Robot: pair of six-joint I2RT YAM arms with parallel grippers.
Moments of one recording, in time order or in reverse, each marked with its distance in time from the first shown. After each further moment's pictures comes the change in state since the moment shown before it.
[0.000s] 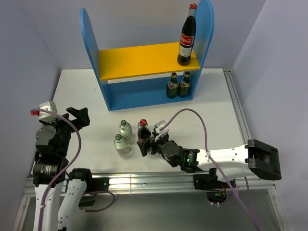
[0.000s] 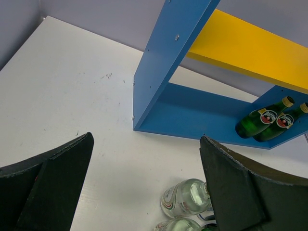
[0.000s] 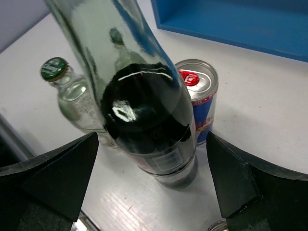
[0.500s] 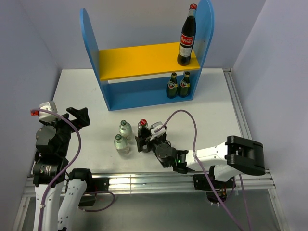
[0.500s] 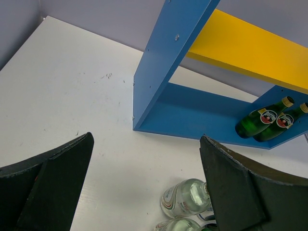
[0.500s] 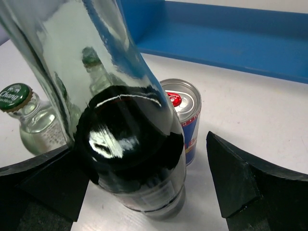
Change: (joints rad) left arm 0.000 0.000 0.000 0.000 0.000 0.000; right arm 0.010 0.220 0.008 0.278 0.183 -0.106
